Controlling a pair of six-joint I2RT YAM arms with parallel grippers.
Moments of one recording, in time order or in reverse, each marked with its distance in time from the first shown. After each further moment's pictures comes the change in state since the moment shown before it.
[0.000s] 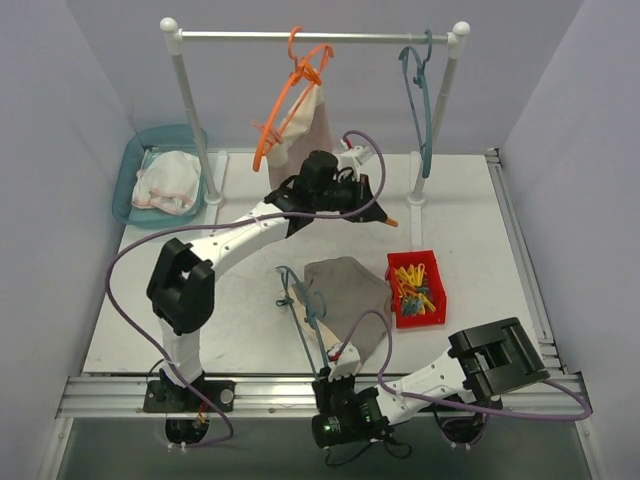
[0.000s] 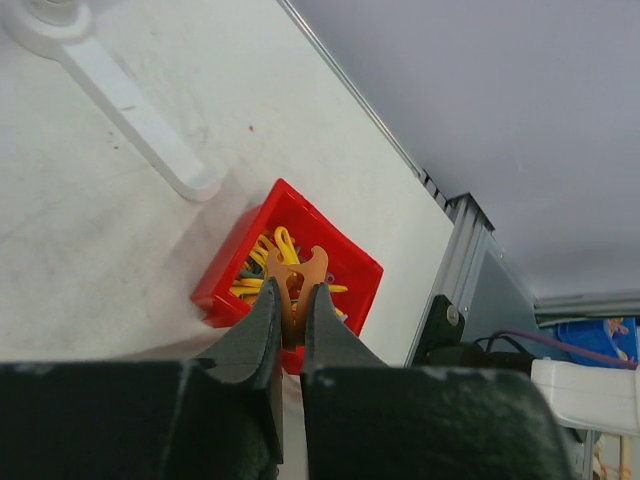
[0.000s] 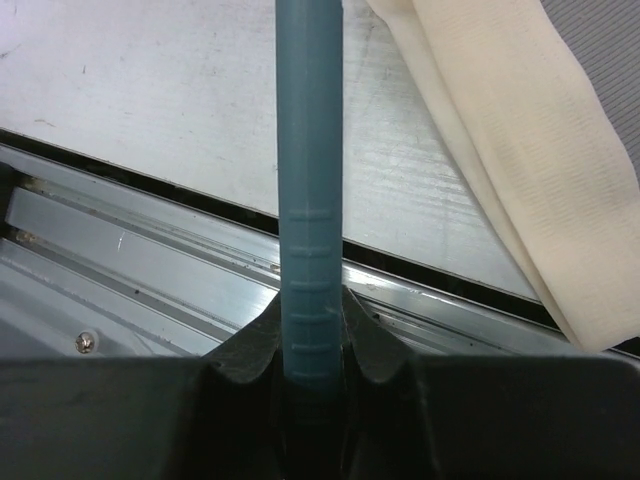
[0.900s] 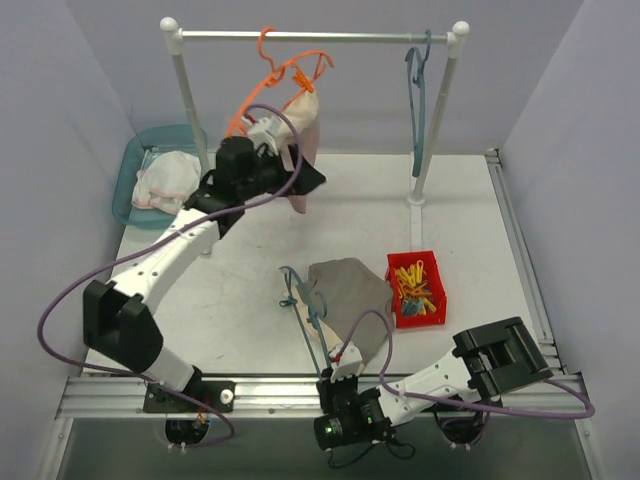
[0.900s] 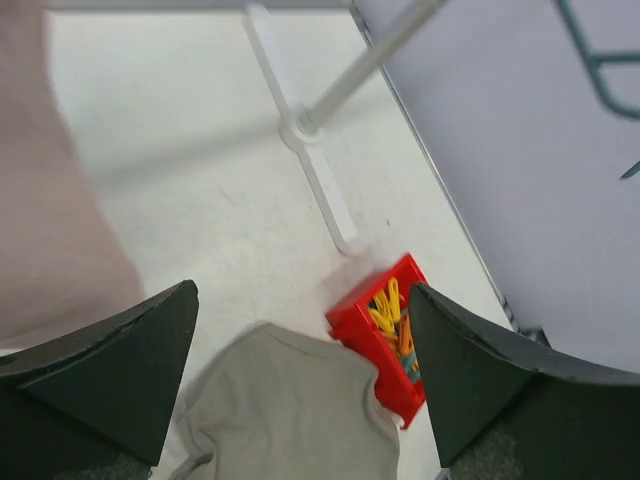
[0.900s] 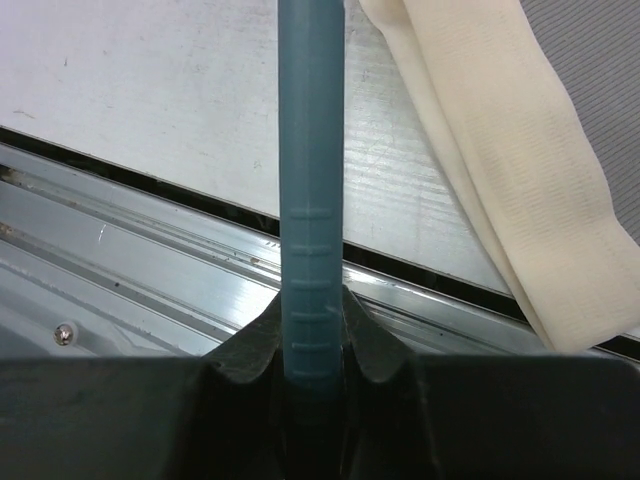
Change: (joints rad) left arm 0.224 -0.274 -0.174 -0.056 -0.149 0.005; right arm 0.010 -0.016 0.007 -0.075 0.010 0.011
